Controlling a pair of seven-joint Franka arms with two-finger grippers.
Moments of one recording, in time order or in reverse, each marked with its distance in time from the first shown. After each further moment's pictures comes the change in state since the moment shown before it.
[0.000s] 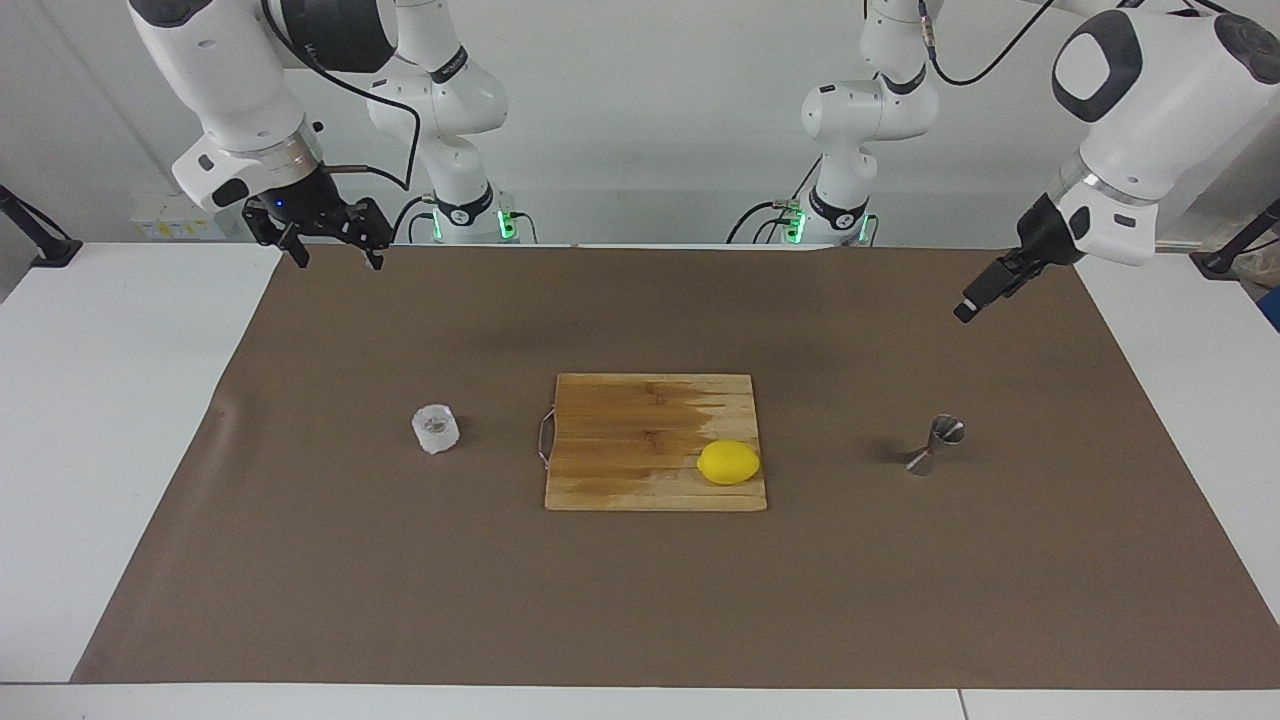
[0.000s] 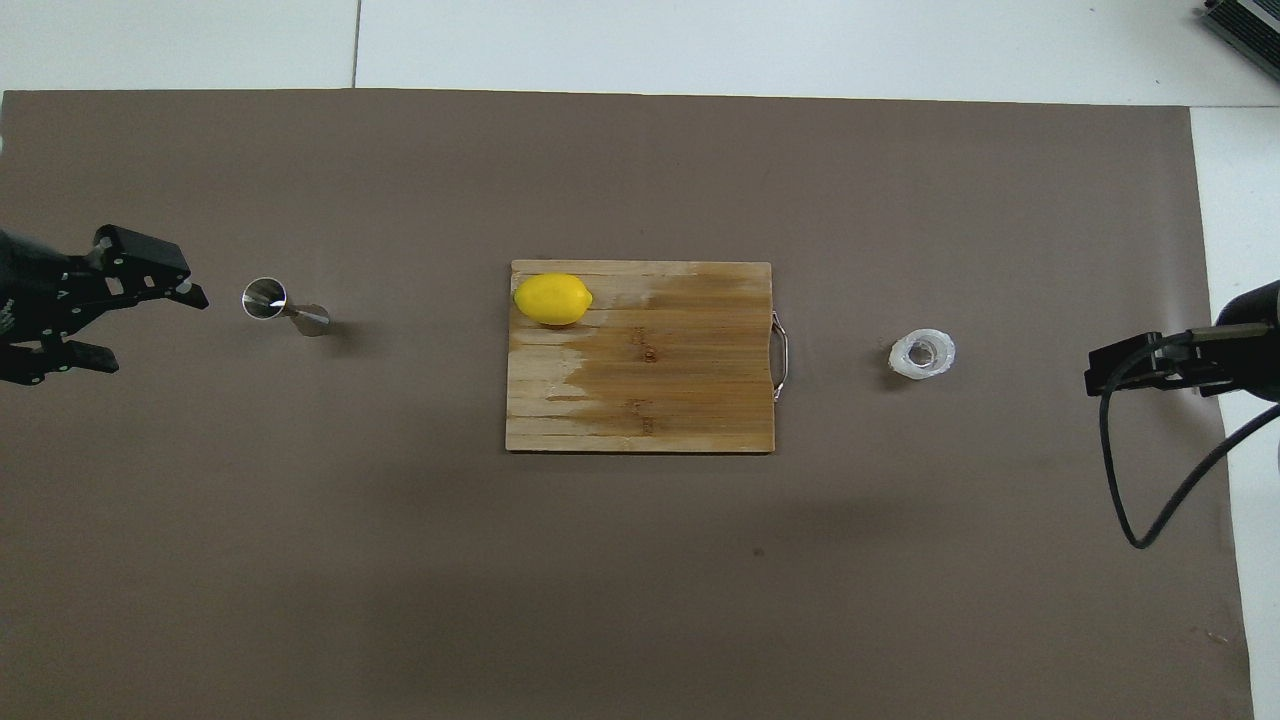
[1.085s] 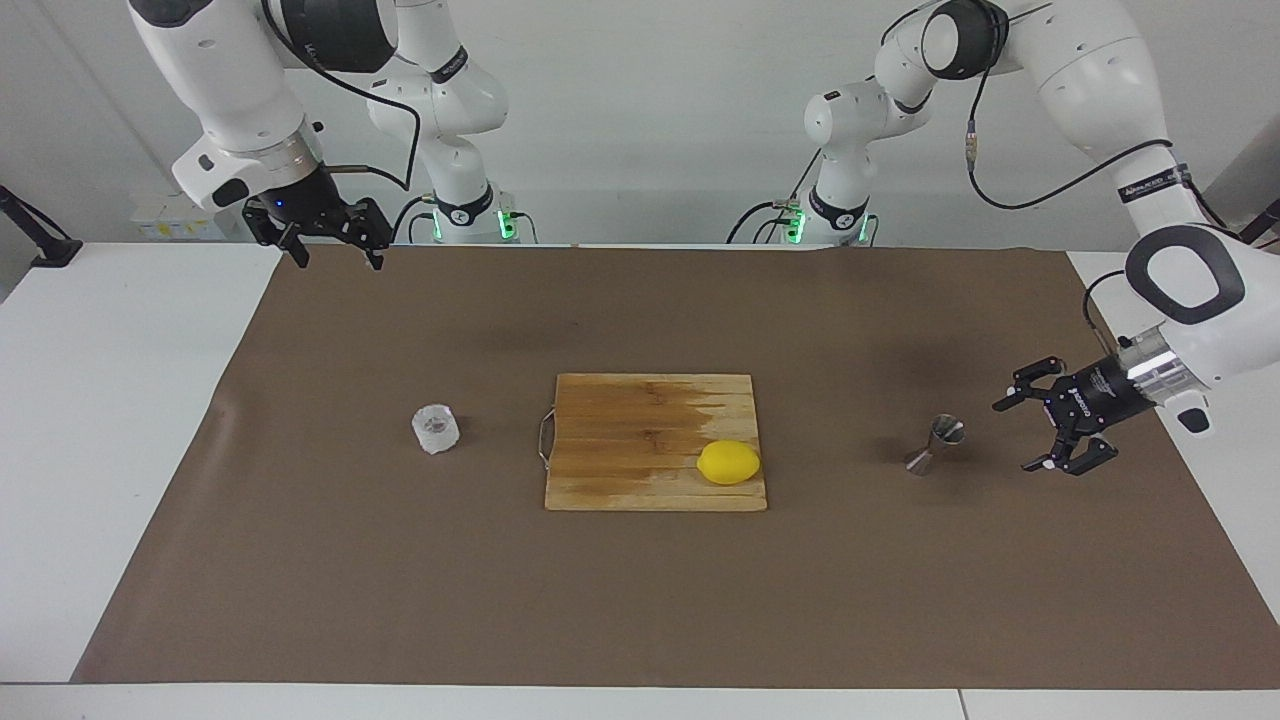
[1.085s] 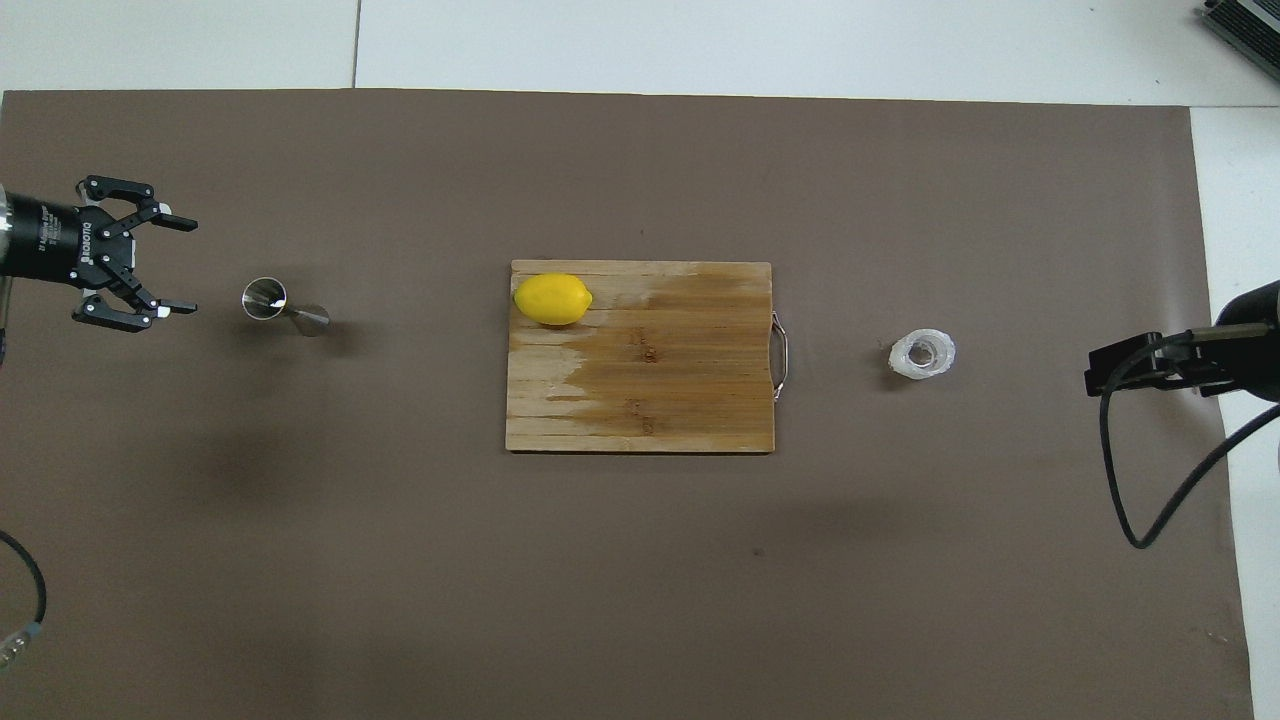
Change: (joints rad) left arm 0.216 0.450 0.002 0.121 -0.385 0.185 -0.625; right arm 0.000 0.000 0.000 0.000 0.000 0.000 0.000
